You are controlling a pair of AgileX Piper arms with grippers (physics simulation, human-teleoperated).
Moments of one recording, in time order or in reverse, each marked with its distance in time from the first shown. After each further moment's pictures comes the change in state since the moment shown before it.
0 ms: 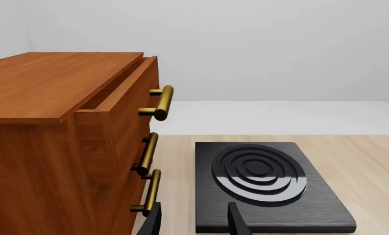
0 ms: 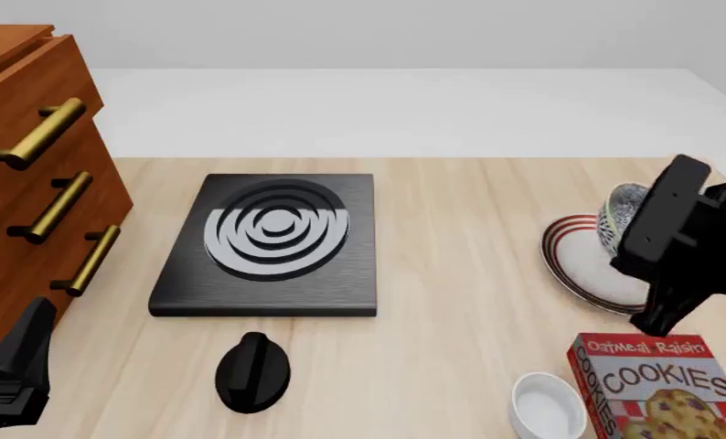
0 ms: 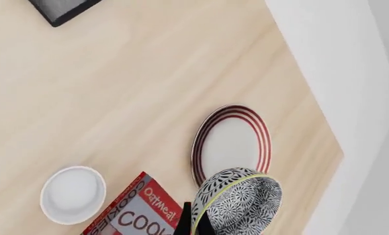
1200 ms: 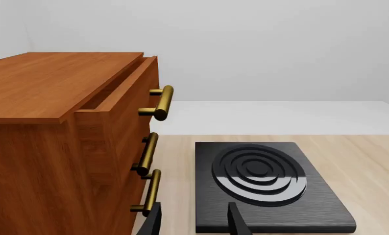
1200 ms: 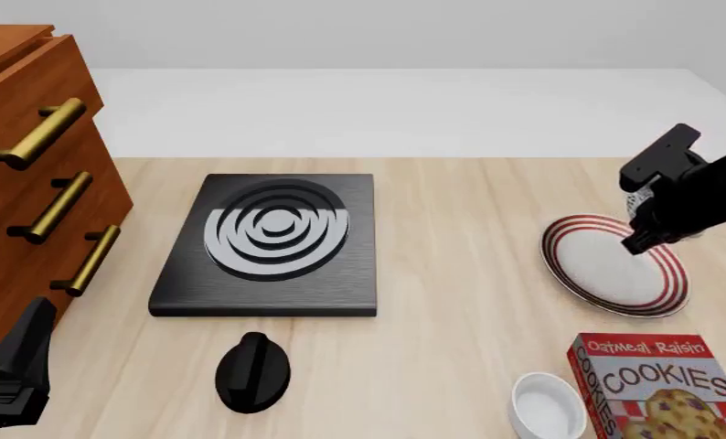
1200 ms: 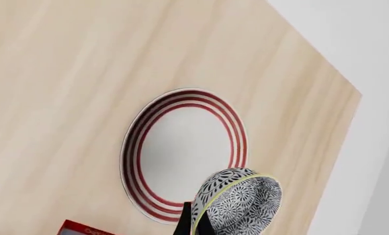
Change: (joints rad) left arm 0.000 0.000 0.000 0.000 0.000; right arm -0.273 0.524 -0.278 -0.138 0.090
